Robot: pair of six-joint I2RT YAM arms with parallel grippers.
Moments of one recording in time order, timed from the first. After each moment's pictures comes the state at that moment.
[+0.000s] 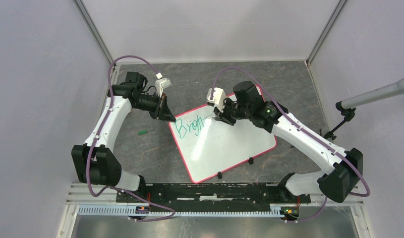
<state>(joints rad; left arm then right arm) -0.11 1.44 1.31 -1.08 0.91 0.41 0.72 1.33 1.23 -0.53 -0.34 -0.46</state>
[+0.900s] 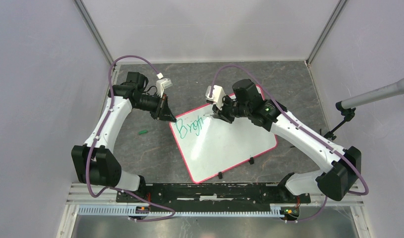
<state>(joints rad) -0.12 1.44 1.31 -1.08 0.91 0.41 0.72 1.35 1.24 -0.51 -0.34 -0.45</state>
